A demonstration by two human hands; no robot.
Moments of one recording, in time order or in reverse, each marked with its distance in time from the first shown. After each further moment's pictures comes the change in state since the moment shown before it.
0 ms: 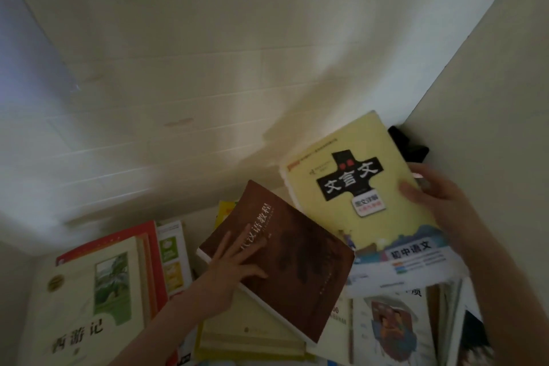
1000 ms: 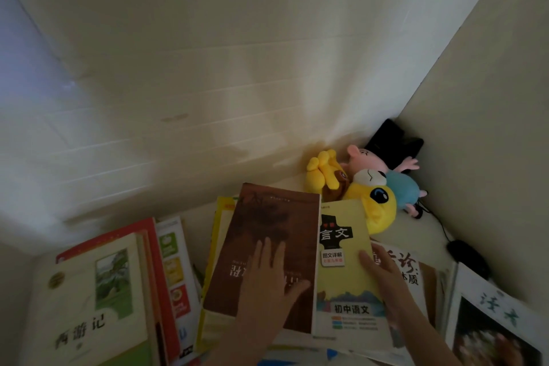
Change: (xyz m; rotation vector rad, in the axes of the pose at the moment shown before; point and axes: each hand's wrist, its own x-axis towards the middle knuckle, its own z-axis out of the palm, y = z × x) left_hand 0.037 0.117 -0.010 -0.050 -0.267 -0.632; right_hand -0.049 0.148 0.051 0.330 0.157 0.361
